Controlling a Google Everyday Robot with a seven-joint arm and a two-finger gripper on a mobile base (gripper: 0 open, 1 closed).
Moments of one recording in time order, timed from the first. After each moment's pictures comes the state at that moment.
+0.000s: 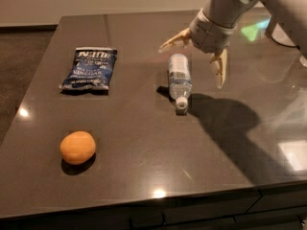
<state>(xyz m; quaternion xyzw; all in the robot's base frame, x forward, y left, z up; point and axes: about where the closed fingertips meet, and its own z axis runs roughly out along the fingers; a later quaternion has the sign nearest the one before) 0.592 -0.104 0.906 -0.96 0.25 -0.03 0.16</state>
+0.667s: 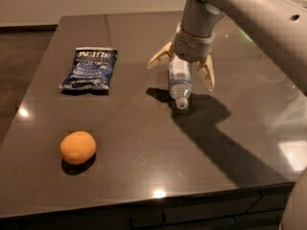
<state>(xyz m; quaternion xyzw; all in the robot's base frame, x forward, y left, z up) 0.593 -0.083 0.874 -0.98 0.18 -0.02 0.09</state>
